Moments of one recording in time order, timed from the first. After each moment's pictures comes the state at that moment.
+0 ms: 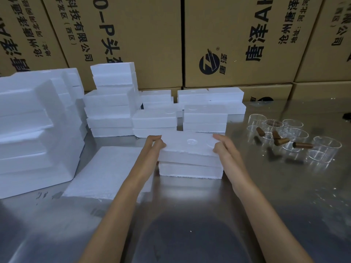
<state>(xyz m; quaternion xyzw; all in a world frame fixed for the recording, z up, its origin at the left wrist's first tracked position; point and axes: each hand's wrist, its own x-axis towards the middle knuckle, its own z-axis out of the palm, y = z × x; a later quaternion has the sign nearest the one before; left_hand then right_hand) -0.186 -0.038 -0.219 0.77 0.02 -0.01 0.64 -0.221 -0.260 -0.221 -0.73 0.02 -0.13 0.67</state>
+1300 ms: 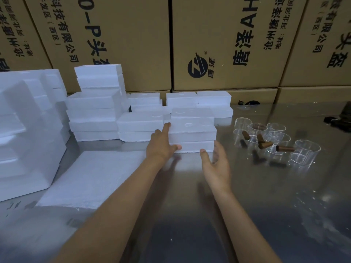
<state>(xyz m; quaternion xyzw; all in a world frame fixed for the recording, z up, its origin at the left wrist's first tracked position) -0.105 -0.111 -0.223 0.95 -0.05 0.11 0.29 -0.197 -0.262 -0.253 -0.73 0.12 -0.22 0.63</state>
